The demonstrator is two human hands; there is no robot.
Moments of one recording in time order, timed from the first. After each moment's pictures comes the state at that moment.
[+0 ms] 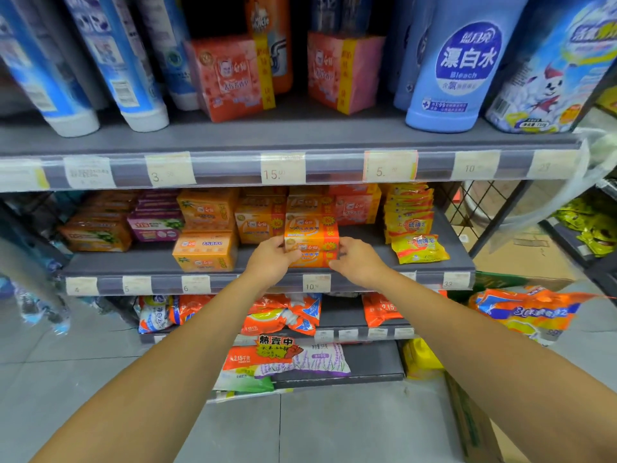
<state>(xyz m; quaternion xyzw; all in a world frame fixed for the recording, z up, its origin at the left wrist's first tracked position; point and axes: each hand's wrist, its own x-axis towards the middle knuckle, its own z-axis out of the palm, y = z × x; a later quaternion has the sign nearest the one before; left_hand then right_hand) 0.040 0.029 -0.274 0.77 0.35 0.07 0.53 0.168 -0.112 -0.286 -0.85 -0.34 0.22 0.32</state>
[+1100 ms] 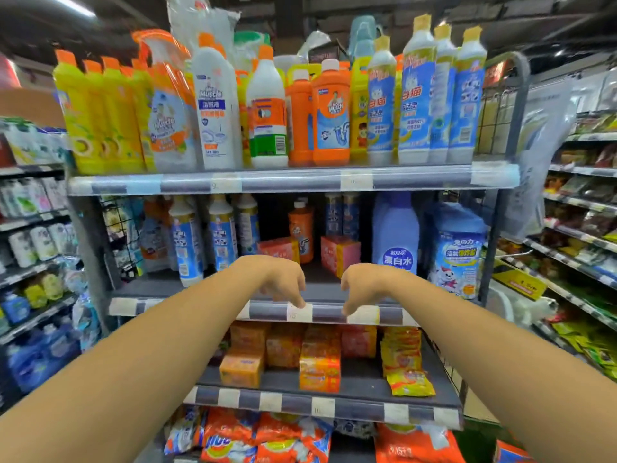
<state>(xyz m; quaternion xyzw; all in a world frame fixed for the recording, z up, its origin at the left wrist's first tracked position) -0.005 -0.030 0.063 0.96 0.21 -0.16 0.04 0.112 -0.186 0.052 -0.84 -0.53 0.09 -0.03</state>
